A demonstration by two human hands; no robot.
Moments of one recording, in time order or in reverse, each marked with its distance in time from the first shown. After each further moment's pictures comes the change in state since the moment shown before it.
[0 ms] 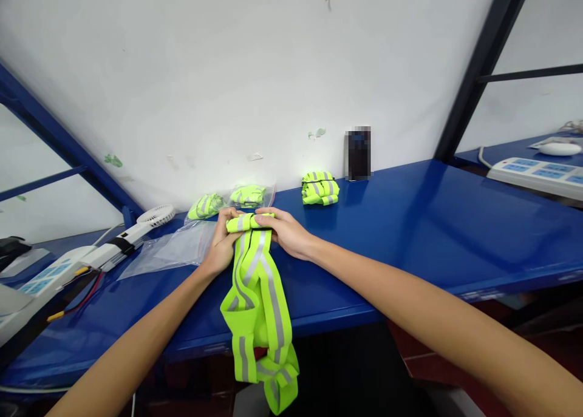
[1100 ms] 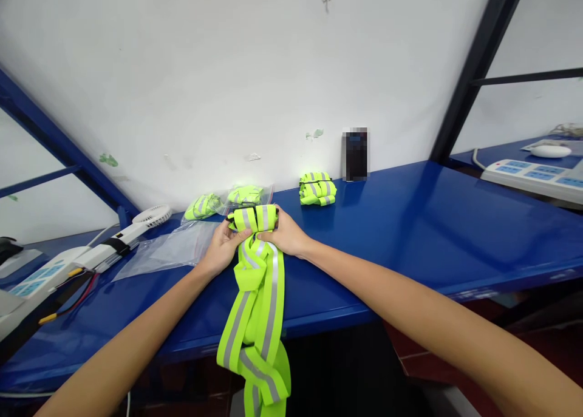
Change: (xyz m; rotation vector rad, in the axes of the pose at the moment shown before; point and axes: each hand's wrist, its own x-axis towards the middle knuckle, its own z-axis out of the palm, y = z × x) left_hand 0.001 -0.003 0.014 -0.219 0.023 -0.246; right_hand 0.008 0.015 -0.020 -0.410 0.004 -0.212
